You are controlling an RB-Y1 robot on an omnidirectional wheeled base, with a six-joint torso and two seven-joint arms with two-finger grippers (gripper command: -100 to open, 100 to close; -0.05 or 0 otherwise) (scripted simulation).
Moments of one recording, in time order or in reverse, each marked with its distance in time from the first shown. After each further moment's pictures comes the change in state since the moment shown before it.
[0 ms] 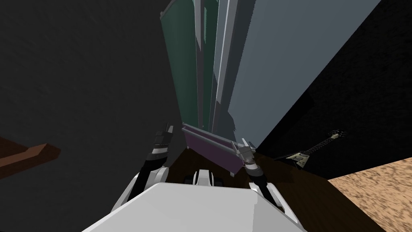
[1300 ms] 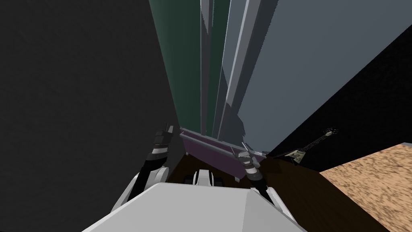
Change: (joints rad) left arm 0.000 0.000 0.000 0.000 0.000 0.000 0.000; right arm -0.031 0.017 -0.051 0.177 0.101 -0.106 0.339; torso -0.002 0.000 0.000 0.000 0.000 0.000
